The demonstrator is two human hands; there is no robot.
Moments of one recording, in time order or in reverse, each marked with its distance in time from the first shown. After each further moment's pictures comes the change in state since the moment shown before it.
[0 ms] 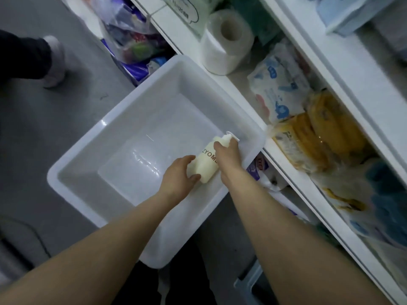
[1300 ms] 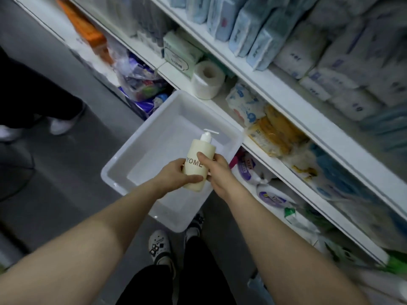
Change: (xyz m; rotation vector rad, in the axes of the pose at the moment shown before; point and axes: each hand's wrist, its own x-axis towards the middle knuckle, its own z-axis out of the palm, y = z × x) left_hand -0.120 0.051 -0.096 -0.166 -0.252 0.018; right_hand -0.157 0.001 -0.041 0.348 -0.352 -0.037
